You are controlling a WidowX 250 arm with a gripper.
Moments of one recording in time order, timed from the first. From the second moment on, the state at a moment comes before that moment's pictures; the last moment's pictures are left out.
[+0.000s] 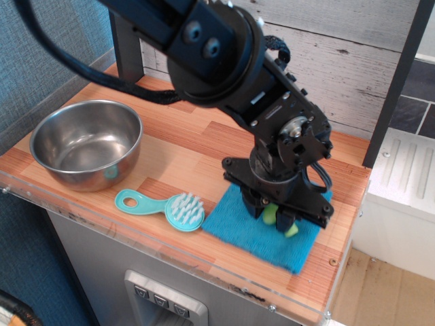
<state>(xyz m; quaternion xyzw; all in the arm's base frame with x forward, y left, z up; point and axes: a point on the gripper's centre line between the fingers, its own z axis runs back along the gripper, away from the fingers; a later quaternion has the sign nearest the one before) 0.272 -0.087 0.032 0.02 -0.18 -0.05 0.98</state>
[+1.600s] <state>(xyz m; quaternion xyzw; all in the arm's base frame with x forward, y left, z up) 0.360 0.062 0.081 0.04 -0.23 0.09 0.97</state>
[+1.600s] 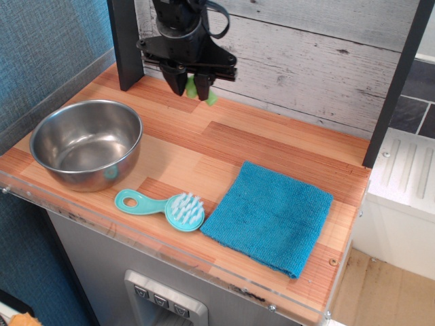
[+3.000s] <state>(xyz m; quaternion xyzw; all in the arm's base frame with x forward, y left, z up) 0.373 0.123 0.022 0.04 -0.17 0.14 0.97</state>
